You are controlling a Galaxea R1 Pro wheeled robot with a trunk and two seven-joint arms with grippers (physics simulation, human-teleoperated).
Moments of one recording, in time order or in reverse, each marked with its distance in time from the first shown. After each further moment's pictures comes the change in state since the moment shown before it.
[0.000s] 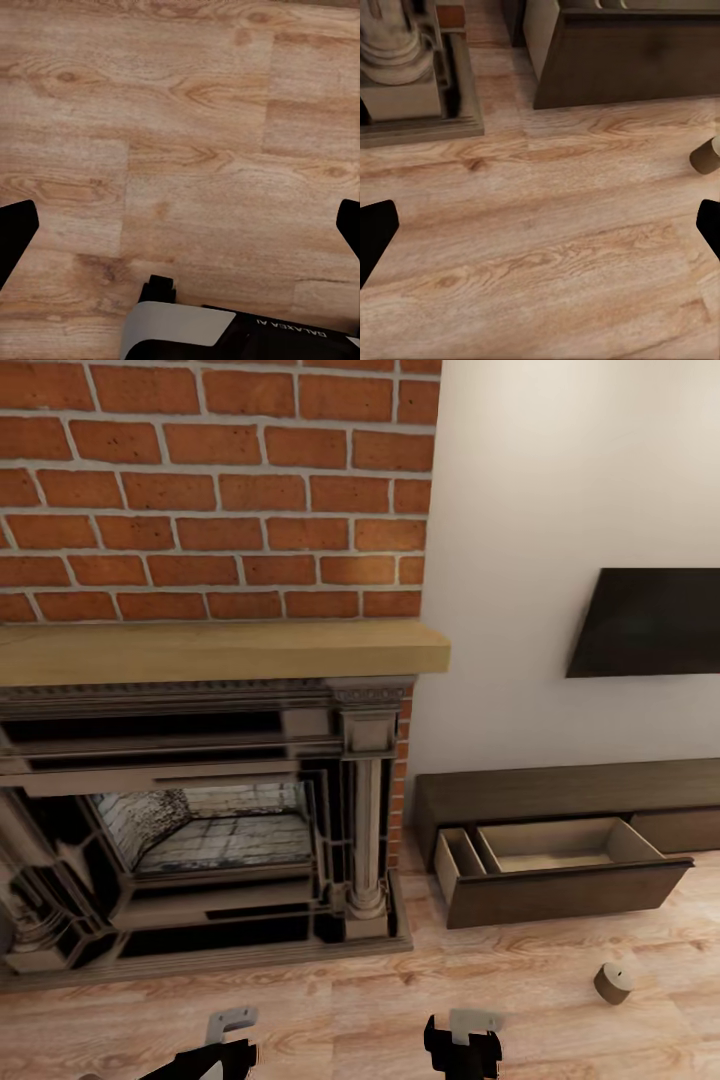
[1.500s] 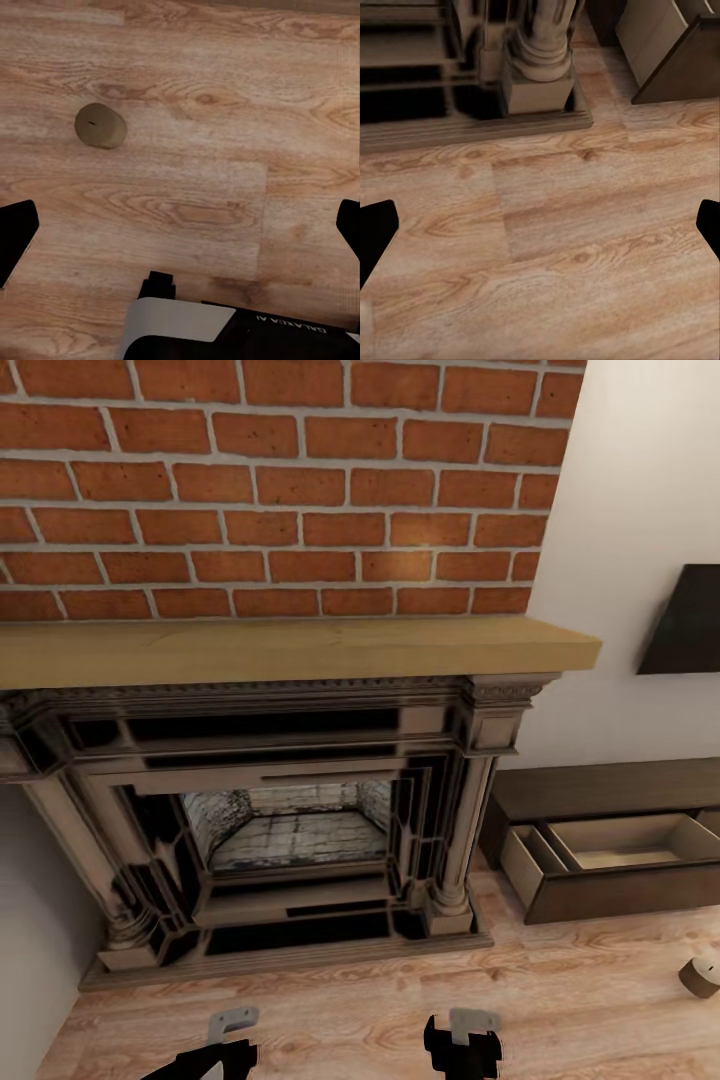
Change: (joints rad) left arm 0.000 -0.002 0.001 0.000 0.000 0.000 -0.001; right arm 0.000 0.000 0.000 0.000 0.001 0.000 0.000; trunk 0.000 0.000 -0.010
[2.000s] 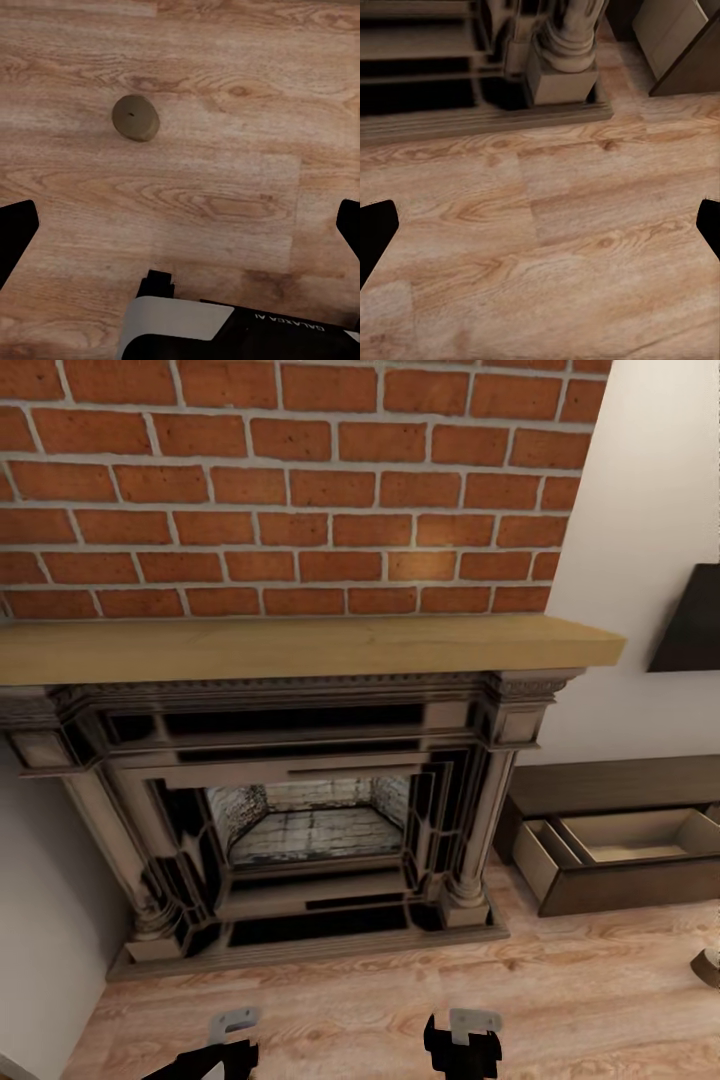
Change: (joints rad) left arm 0.000 -0.002 0.000 0.001 0.000 0.001 0.000; right arm 0.000 0.000 0.000 0.000 0.000 0.000 0.000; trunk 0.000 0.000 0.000
